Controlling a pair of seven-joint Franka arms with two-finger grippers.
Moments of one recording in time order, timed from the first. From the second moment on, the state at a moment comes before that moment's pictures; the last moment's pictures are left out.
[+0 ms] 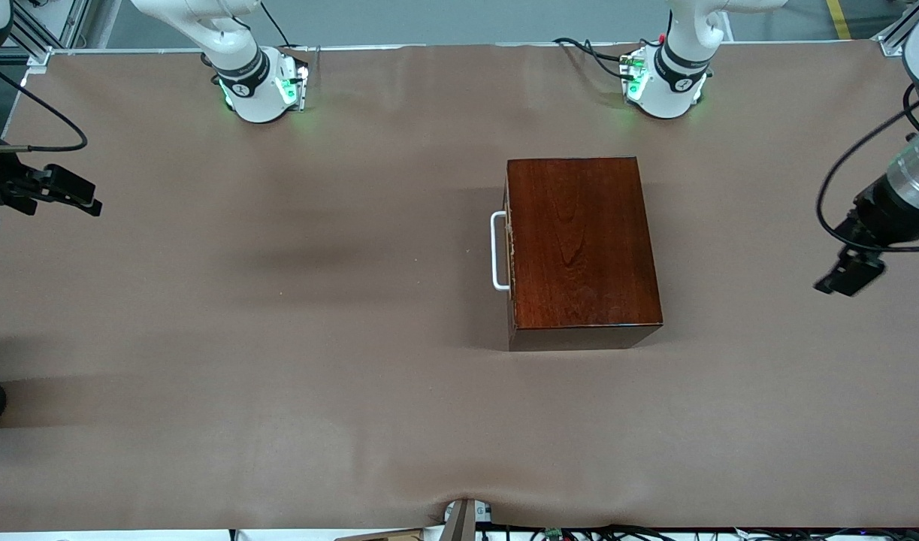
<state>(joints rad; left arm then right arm) -0.09 0.10 -0.01 -1.55 0.07 1.77 -1.02 0.01 0.01 -0.06 -1.58 0.00 1.55 -0.01</state>
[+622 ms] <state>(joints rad) -0.09 -0.04 -0.03 -1.66 0.07 1.62 -0.29 0.01 0.01 -0.06 -1.58 0.00 1.55 -0.01</state>
